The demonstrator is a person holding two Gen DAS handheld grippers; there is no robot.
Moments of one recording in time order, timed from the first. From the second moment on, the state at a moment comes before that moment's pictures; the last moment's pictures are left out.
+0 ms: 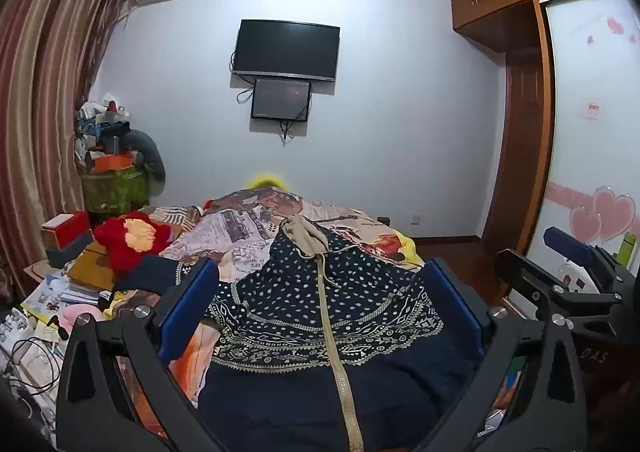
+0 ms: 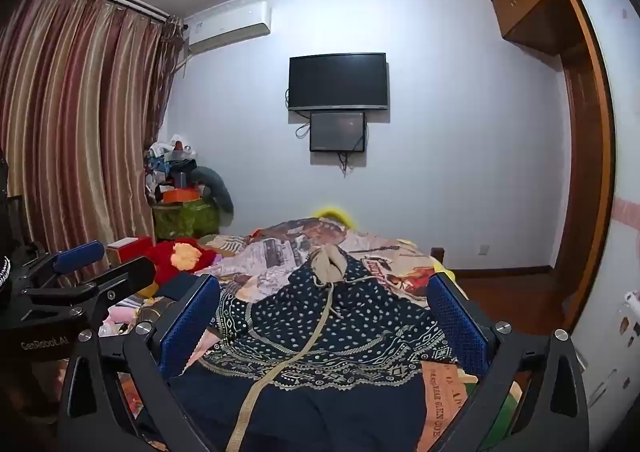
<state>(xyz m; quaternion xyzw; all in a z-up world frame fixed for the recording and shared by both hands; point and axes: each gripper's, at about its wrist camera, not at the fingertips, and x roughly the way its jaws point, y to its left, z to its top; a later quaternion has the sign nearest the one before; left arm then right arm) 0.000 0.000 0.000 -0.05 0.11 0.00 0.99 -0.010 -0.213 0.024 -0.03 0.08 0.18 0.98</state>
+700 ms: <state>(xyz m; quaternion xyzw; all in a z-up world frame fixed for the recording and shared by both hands) 0.003 0.006 -0.005 -0.06 0.12 0.01 0.99 0.001 -0.214 0.013 -0.02 0.11 0.17 0.98</state>
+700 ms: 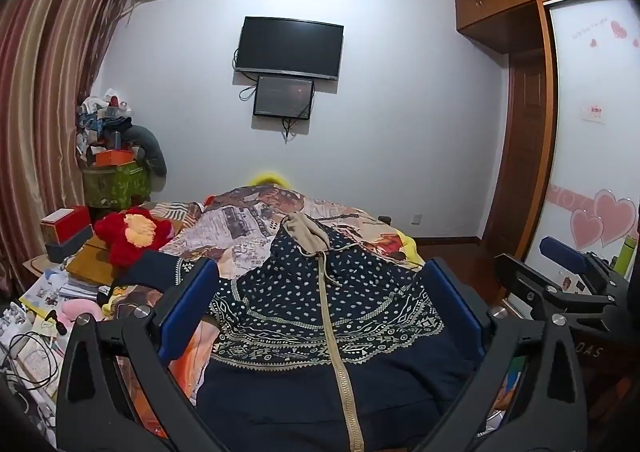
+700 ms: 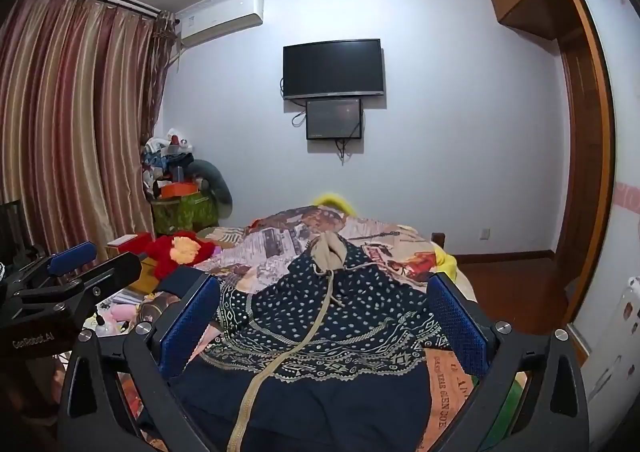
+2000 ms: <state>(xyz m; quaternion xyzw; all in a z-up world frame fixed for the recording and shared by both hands) 0.007 0.002 -0.010 -0.06 0.13 0.00 0.99 0.005 -0.216 0.013 -0.02 0.12 0.17 0.98</state>
